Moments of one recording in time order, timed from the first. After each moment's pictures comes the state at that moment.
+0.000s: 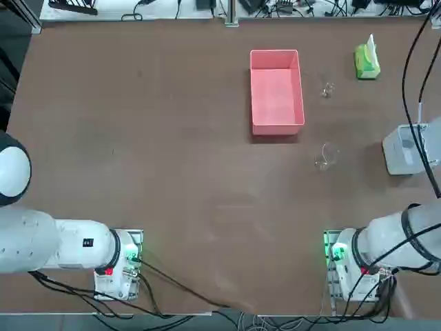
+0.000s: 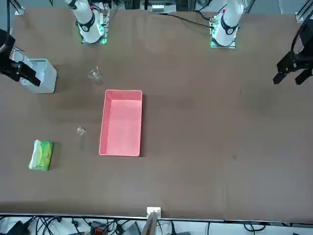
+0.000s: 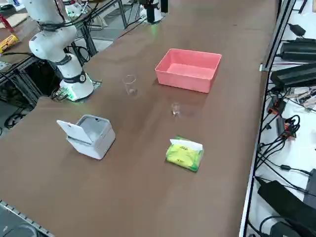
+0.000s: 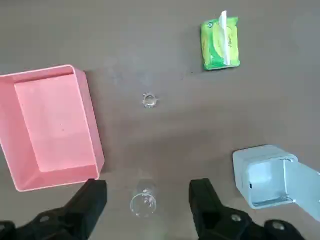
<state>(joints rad) -0.03 0.12 0.06 -1.35 -0.04 1.42 0.20</state>
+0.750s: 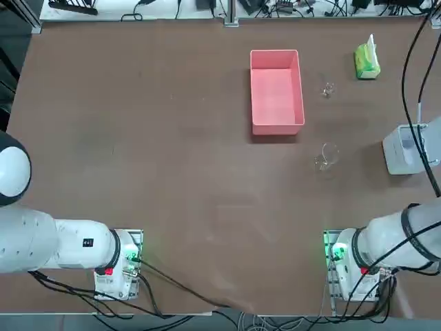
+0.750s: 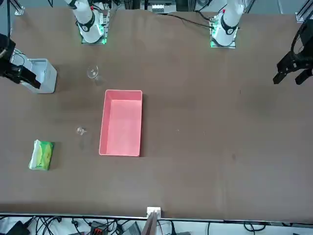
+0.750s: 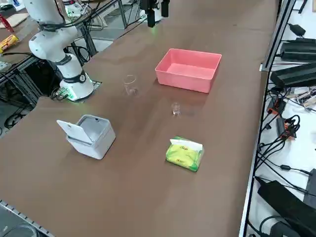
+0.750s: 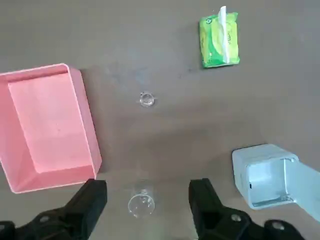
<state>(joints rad) -0.04 0.15 0.06 -1.36 -0.04 1.43 0.17</state>
